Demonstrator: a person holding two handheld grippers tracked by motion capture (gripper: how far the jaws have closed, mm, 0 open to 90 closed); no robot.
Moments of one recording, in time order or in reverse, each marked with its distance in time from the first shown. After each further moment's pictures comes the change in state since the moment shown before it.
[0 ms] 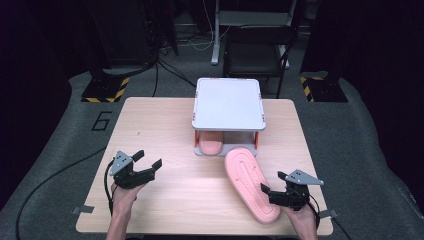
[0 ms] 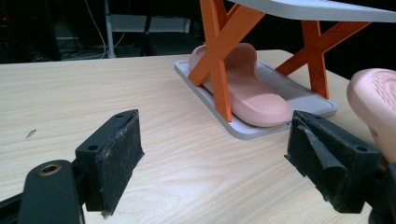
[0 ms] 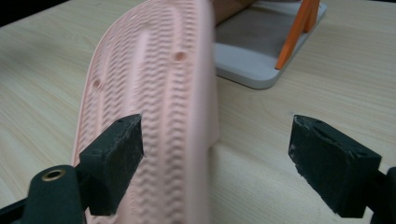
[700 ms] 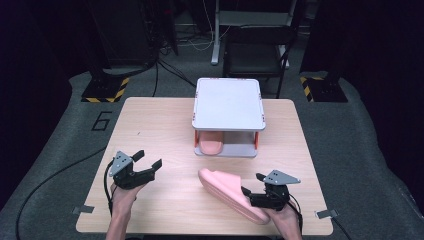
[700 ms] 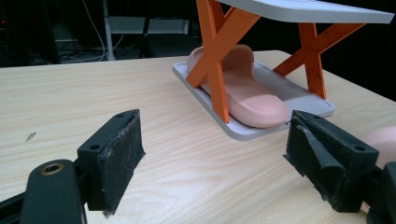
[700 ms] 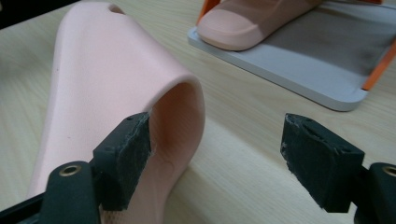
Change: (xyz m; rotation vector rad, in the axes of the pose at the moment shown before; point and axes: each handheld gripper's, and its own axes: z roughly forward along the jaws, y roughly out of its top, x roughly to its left) left arm -0.002 0.002 -0.004 0.001 -0.007 0.012; right arm 0.043 0.011 0.030 0.032 0.118 -0.083
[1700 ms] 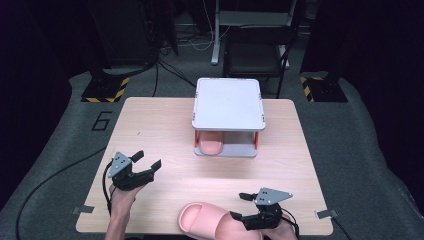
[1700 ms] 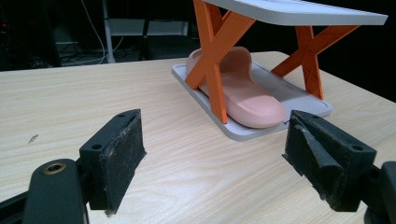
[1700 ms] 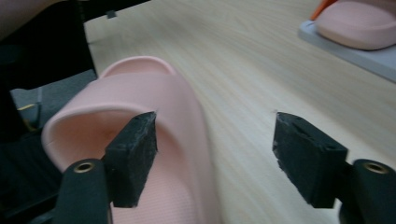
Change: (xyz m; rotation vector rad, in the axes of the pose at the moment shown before) left arm -0.003 0.002 -0.004 -0.007 -0.001 0.007; right arm 0.040 -0.019 -0.005 0.007 0.314 -0.120
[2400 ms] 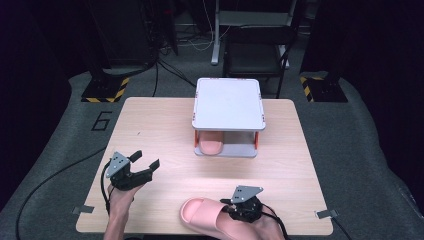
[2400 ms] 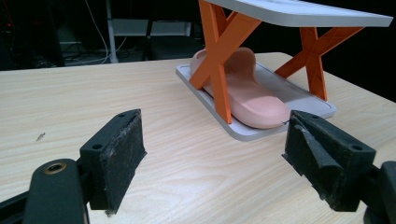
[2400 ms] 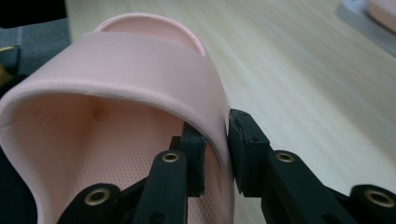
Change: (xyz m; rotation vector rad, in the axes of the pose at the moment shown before) left arm 0.004 0.000 -0.003 -0.008 0.013 -0.005; right arm 0.000 0.013 0.052 0.181 -0.017 -0.125
